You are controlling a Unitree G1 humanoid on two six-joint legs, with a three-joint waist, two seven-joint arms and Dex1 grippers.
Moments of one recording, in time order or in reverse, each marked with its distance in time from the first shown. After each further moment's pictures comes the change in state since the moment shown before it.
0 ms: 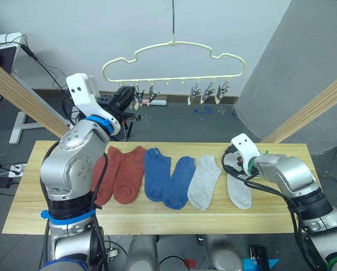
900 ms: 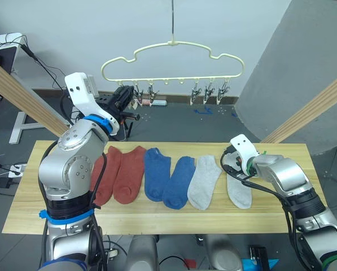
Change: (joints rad) left arm -0.001 0.010 0.000 0.000 0.000 0.001 0.003; right arm 0.001 0.048 -0.010 0.055 -0.107 -0.045 0.051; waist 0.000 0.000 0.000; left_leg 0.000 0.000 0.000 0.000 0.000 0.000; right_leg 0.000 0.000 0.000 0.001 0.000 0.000
